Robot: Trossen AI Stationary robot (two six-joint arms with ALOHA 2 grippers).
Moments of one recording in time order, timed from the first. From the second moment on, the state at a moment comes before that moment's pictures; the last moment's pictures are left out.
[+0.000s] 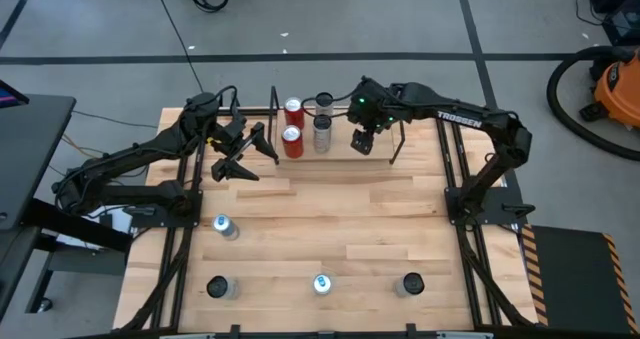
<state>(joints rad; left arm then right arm) 0.59 1.01 0.75 0.14 1.13 -0.09 -0.43 1.61 1.52 -0.98 0.02 0.00</state>
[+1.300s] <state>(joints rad) 0.59 1.01 0.75 0.10 1.12 -0.09 0.02 1.60 1.38 -0.70 -0.29 -0.12</state>
